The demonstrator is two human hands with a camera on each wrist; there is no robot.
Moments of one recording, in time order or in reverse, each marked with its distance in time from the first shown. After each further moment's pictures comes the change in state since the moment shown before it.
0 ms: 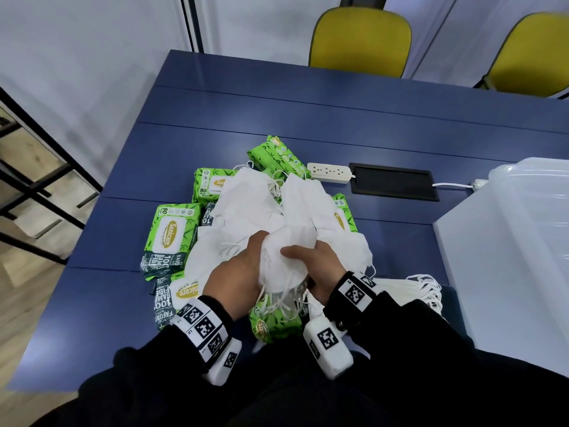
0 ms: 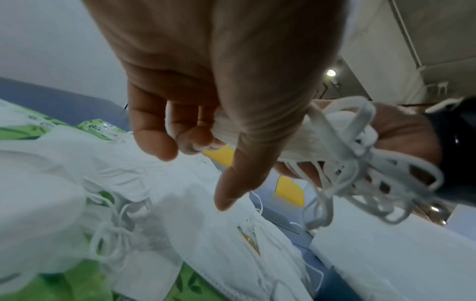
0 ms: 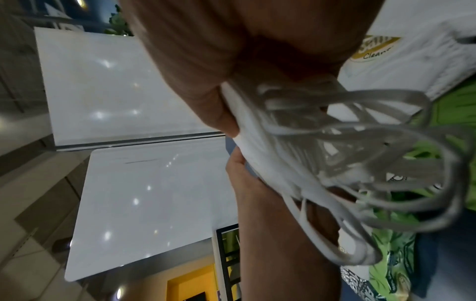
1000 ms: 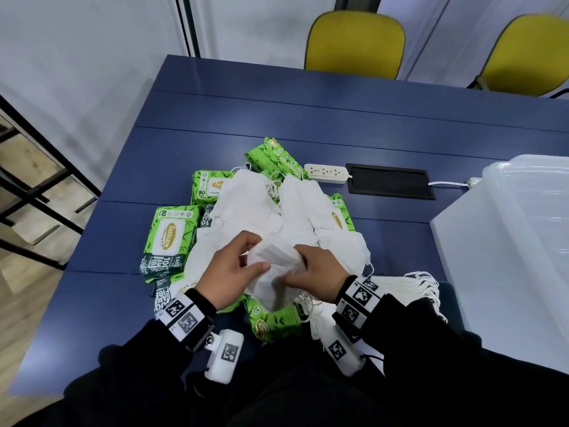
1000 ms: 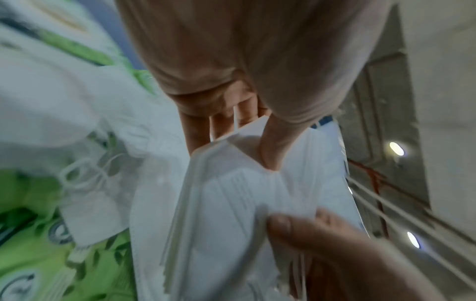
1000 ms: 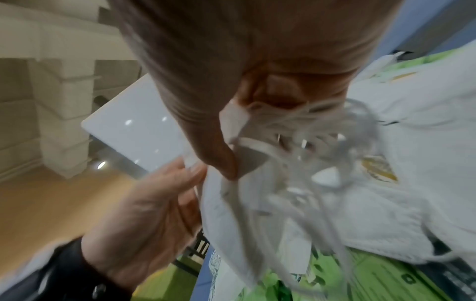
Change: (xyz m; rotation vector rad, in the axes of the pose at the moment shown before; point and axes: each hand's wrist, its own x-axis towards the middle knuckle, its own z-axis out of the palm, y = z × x) left_hand 0.005 -0.026 -0.002 -0.788 0.041 0.057; right_hand -0.005 -0.003 -0.024 -1.040 -0.129 -0.310
